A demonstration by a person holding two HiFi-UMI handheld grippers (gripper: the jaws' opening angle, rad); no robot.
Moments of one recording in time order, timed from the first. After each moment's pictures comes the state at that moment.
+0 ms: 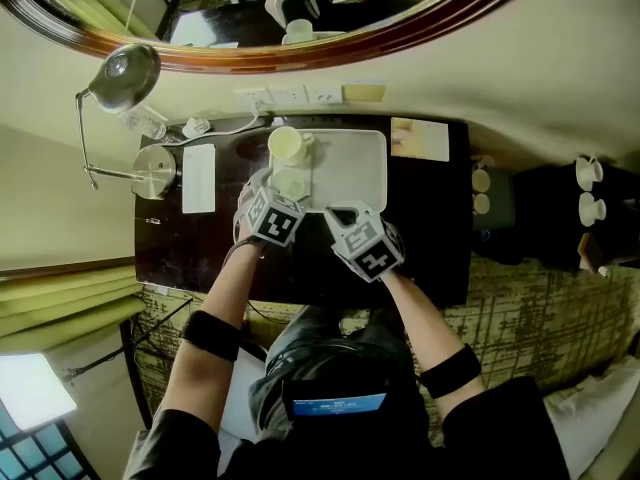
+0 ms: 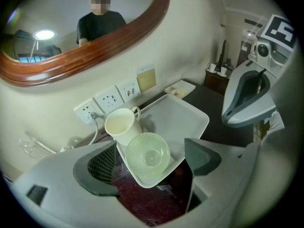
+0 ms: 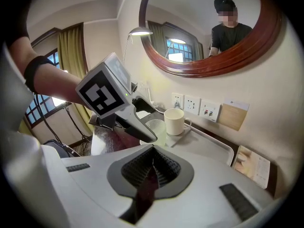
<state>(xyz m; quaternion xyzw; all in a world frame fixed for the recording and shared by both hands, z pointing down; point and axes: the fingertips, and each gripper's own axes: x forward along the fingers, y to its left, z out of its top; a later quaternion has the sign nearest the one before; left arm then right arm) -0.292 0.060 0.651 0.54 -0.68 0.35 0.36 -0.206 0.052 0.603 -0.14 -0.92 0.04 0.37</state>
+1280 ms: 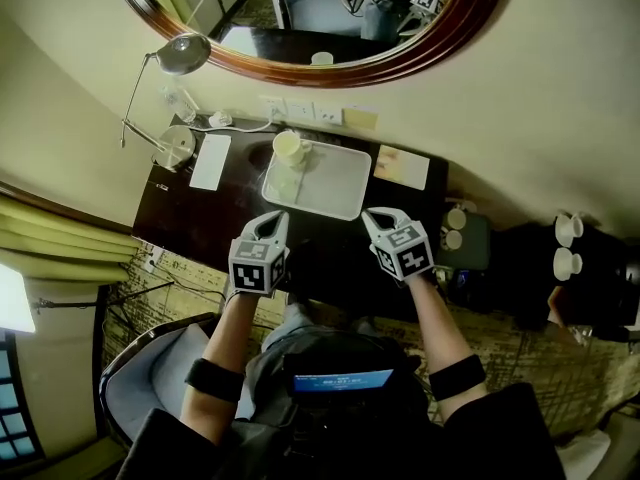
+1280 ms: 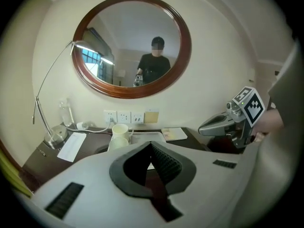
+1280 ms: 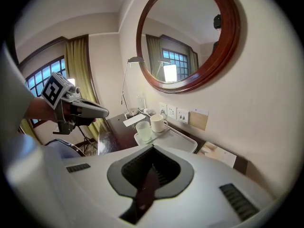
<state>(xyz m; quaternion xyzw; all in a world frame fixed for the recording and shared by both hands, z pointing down) -0.159 0.100 0.503 0.44 -0.84 0.08 0.30 -0.089 -0.057 0.542 -0.12 -0.93 0.03 0.33</state>
